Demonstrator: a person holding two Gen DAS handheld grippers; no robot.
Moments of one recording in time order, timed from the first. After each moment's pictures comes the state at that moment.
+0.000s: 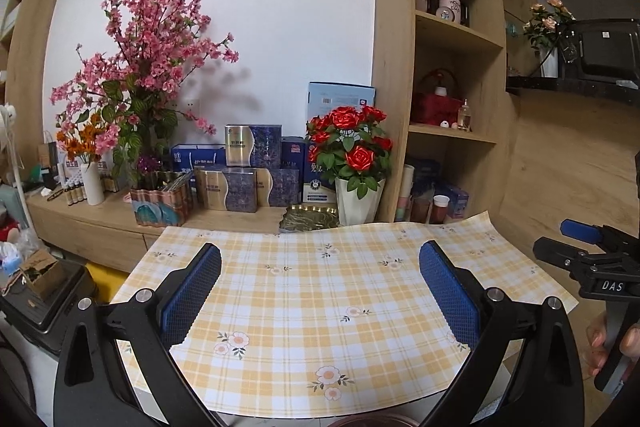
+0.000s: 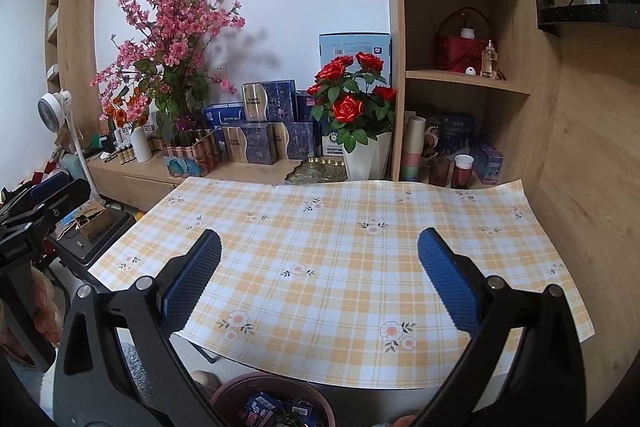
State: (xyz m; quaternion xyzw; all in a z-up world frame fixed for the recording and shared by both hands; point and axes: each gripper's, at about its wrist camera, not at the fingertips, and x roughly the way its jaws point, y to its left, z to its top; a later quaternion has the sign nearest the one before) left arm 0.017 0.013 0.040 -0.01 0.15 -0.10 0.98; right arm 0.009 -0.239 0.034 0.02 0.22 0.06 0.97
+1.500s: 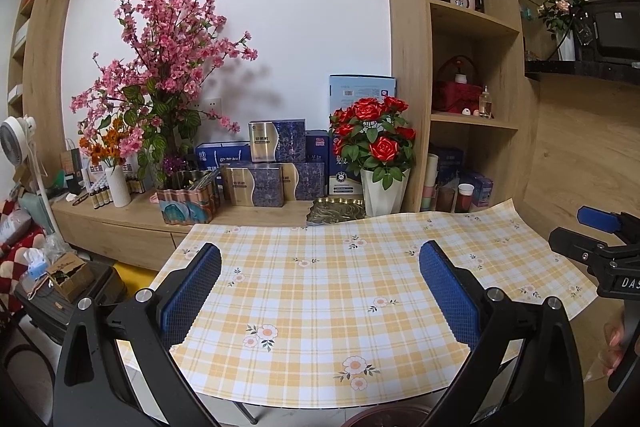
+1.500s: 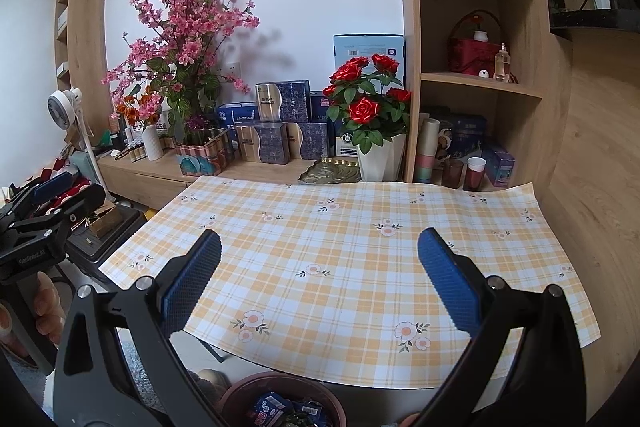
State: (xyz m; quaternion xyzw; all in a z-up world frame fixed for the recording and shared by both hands) left arm 0.011 0.014 0.041 0.02 0.16 -0.05 0.99; right arm 0.006 -0.221 0.038 0.01 0.22 0.07 0.97
